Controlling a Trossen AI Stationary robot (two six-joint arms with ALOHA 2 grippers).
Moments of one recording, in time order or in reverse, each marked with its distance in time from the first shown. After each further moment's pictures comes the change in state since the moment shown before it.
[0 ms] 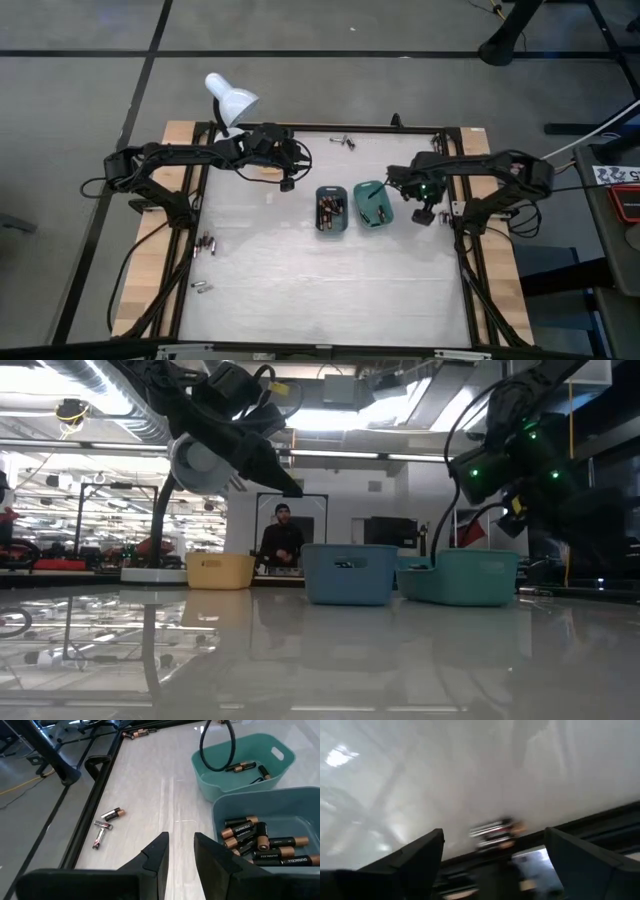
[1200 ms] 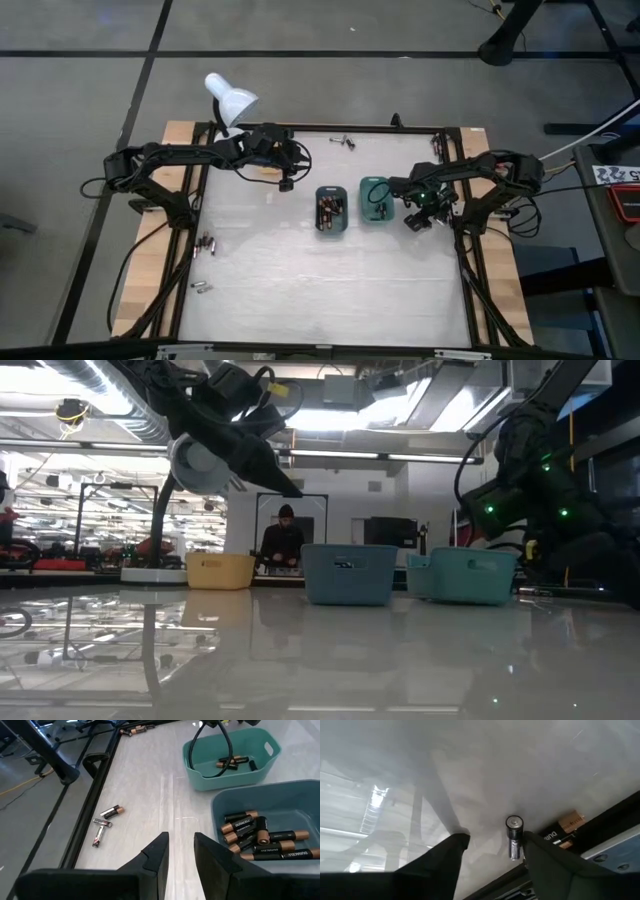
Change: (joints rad) left arm 0.001 0.000 0.000 -0.018 0.000 0.021; right arm 0.027 0.110 -0.178 0.203 -0.078 0.462
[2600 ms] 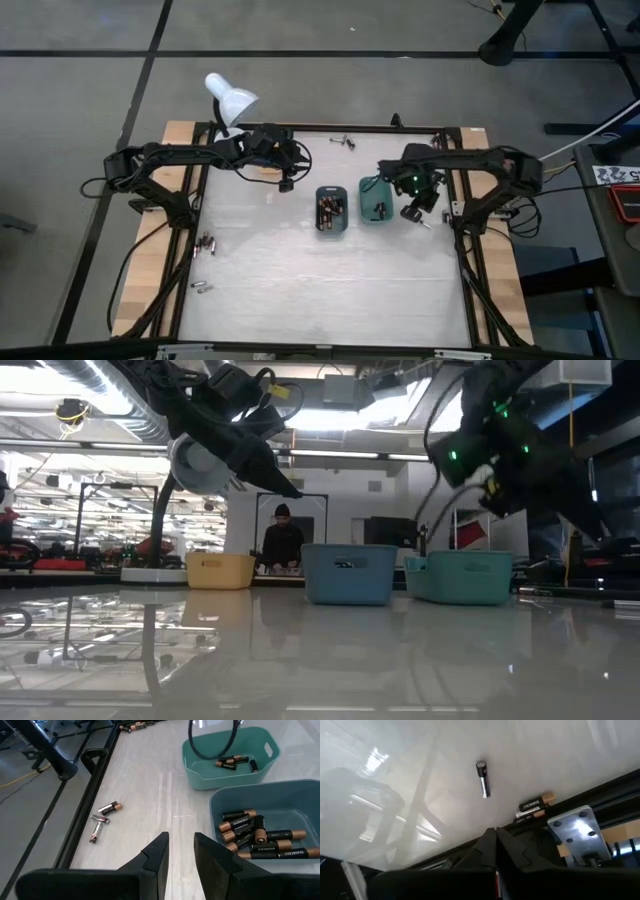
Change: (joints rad) left arm 0.000 0.000 0.000 -0.011 0.000 -0.020; right arm 0.000 -0.040 0.398 -0.387 -0.053 -0.308
